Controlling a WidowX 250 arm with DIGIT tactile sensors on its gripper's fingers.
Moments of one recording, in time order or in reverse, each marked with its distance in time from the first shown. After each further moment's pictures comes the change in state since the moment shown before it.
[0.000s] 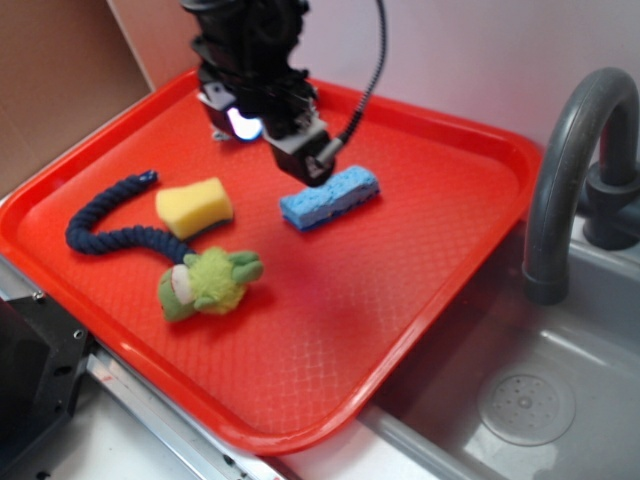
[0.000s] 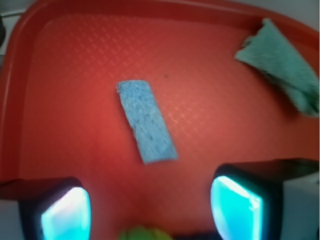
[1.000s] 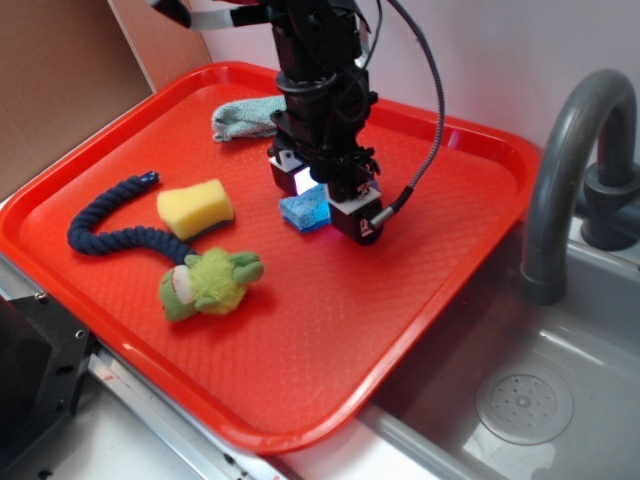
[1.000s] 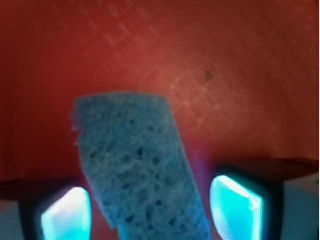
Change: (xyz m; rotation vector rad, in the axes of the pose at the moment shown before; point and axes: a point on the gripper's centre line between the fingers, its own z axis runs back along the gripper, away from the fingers) arm 0.025 -0.003 -0.071 -0.054 0.116 -0.054
